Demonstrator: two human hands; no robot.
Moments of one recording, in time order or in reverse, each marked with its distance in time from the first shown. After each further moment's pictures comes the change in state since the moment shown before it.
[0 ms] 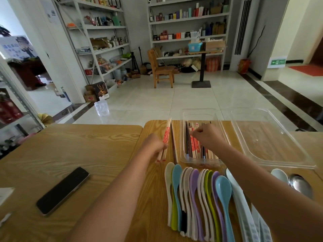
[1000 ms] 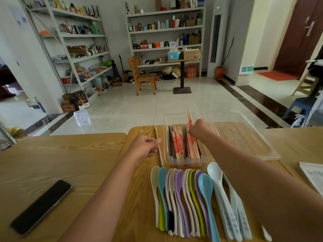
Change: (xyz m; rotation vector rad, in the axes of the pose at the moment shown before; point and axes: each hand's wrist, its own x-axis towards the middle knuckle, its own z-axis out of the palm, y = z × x) left_hand -0.049 0.013 -0.008 -0.424 -0.059 0.232; right_hand 0.024 0.008 -0.035 -0.068 0.141 0.277
